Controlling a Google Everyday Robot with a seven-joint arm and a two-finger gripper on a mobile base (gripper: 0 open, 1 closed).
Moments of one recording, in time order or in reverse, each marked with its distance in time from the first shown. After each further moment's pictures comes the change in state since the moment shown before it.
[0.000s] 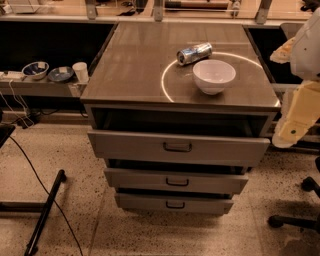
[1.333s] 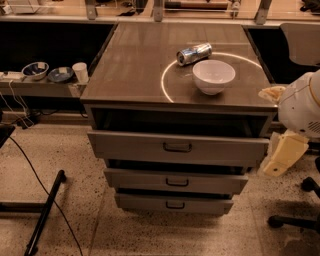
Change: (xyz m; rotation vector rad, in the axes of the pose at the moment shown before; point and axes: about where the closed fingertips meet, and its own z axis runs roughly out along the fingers) arm 0.020 0.023 0.080 0.017 -0.148 -0.013
